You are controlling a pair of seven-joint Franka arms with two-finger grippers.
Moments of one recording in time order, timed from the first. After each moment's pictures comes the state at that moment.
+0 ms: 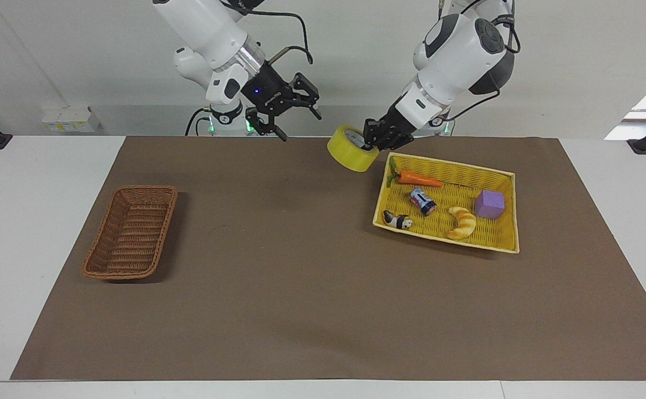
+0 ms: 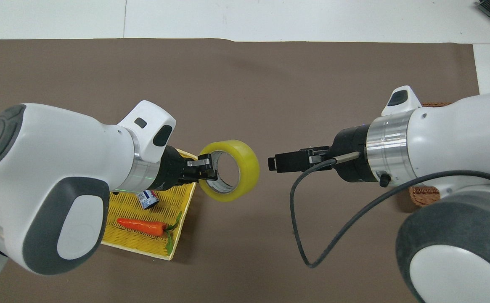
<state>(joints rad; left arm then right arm) -0.45 -0.07 -0.05 -1.88 -0.54 1.97 -0.44 0.42 -0.08 -0.08 -1.78 0.58 1.89 0.07</state>
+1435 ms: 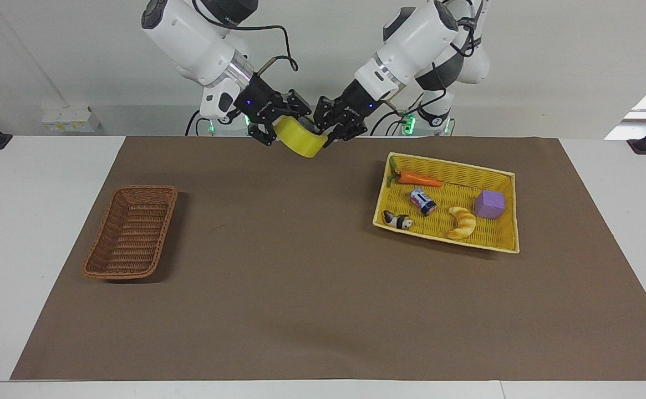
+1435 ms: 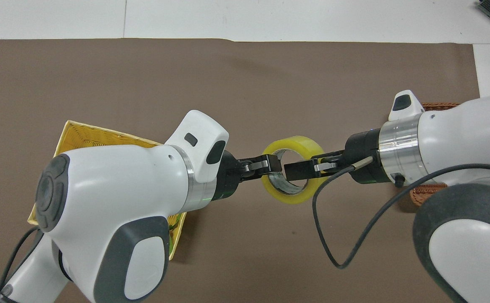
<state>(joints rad) -0.60 -0.05 -0.07 -1.88 -0.66 2.30 -0.47 0.37 -0.10 -0.09 -1.83 0.63 1.84 -0.07</state>
